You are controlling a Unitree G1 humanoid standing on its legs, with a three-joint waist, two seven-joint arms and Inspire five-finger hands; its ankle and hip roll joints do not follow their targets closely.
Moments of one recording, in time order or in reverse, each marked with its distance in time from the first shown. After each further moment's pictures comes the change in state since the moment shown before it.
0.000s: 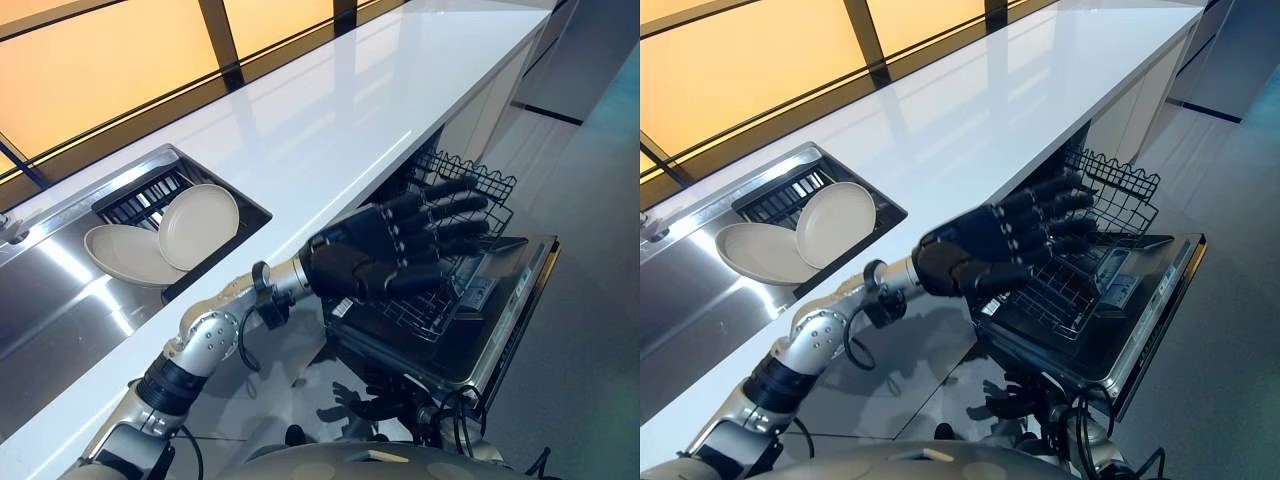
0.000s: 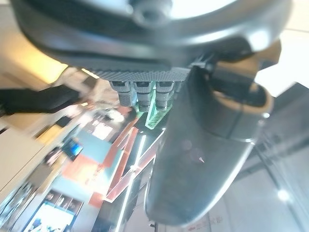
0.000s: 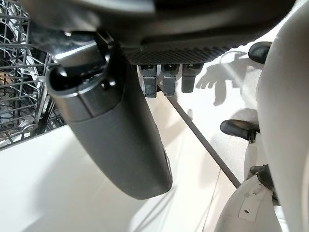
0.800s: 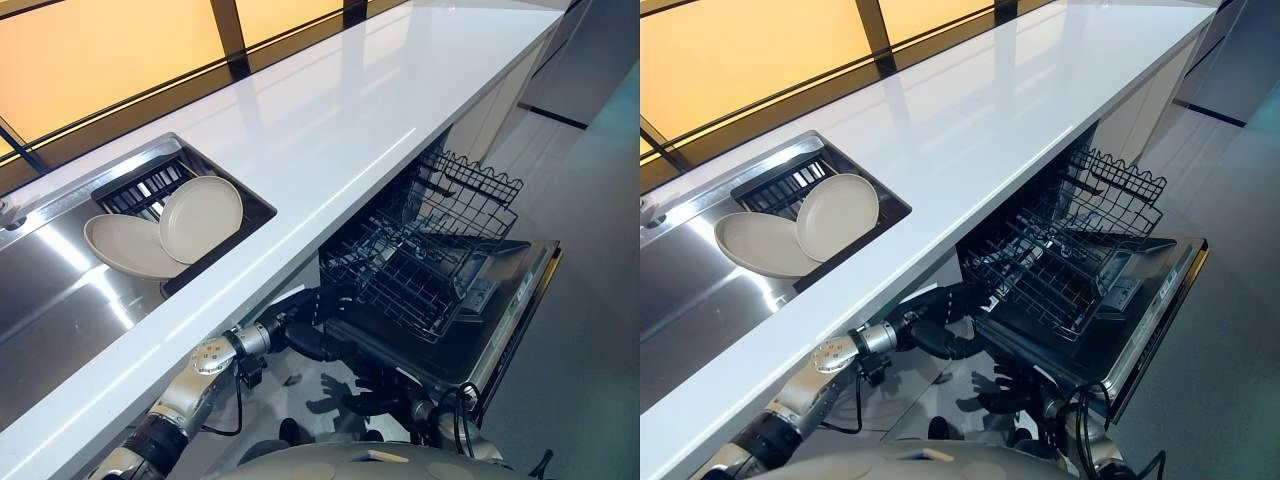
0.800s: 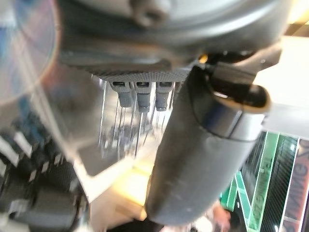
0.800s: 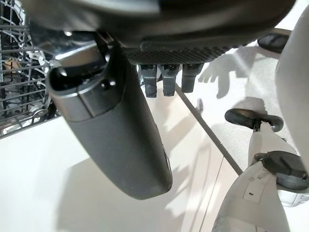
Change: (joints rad) left arm 0.320 0.049 -0.098 0.420 0.720 -0.267 -0.141; right arm 0.019 -0.002 -0.010 -0.081 0.021 0.002 0.063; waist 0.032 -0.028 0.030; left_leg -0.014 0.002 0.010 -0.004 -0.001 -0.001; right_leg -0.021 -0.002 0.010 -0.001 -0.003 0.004
